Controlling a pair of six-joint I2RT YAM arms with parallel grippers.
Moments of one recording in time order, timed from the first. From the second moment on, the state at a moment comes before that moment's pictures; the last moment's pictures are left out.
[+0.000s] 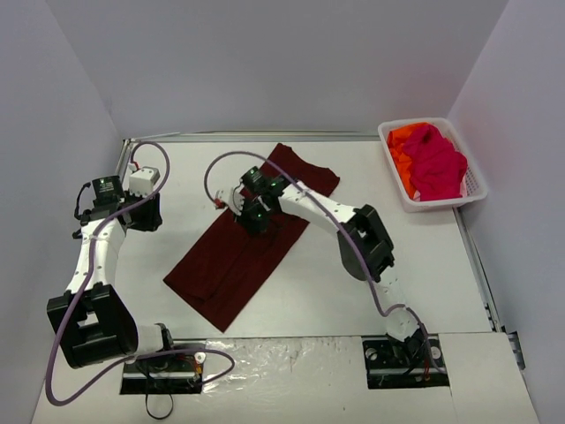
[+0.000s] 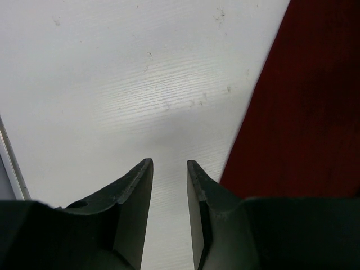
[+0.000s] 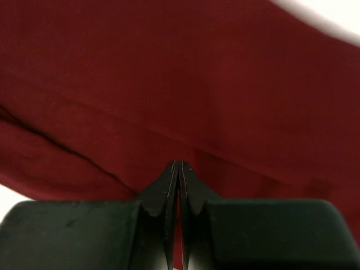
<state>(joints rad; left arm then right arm) 0.27 1.32 1.03 -0.58 0.38 0.36 0.77 2.20 1.91 -0.72 -0.37 -0.54</state>
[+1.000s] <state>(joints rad) 0.27 1.28 1.00 -0.58 0.39 0.36 0.91 2.13 1.54 -0.70 -0.45 -0.50</state>
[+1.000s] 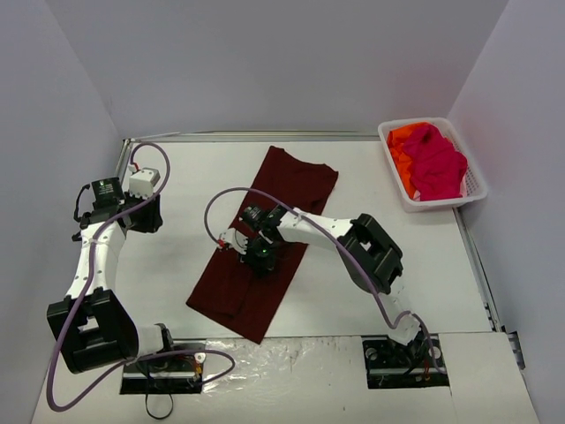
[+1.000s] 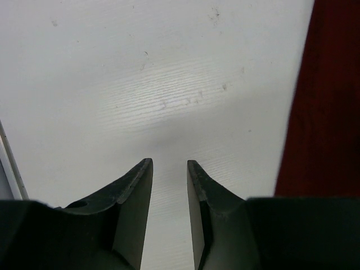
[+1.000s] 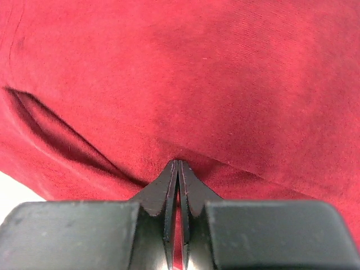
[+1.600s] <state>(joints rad) 0.27 1.28 1.00 -0.58 0.42 0.36 0.61 2.17 1.61 -0.95 -0.42 -0.54</state>
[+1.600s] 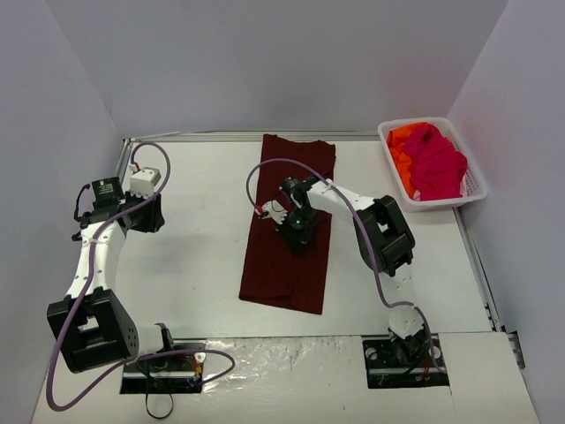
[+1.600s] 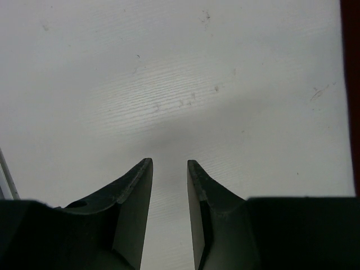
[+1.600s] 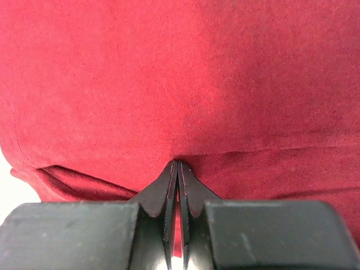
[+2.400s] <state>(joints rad) 0.15 1.33 1.00 -0.58 0.40 0.37 0.50 2.35 1.94 -1.11 -0.29 -0.59</state>
